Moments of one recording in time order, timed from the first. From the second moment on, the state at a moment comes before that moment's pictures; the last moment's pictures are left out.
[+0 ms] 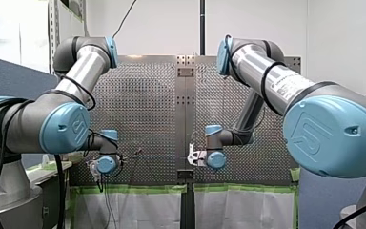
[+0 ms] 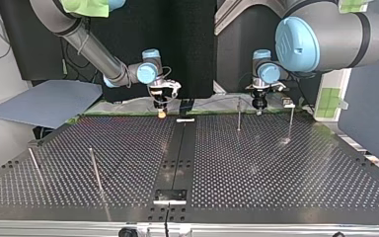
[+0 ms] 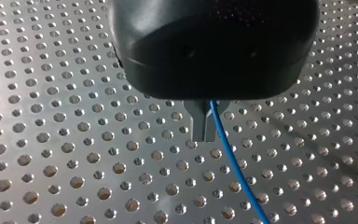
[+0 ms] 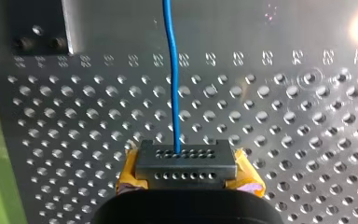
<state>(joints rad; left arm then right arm) 0.04 -2.45 -1.92 -2.05 -1.60 -1.92 2.16 -0.53 1.36 -0.69 1.67 1.64</state>
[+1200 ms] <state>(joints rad) 0.08 -2.37 -1.88 -2.15 -1.50 -1.94 2.09 -0.53 1.29 -0.62 1.67 1.67</state>
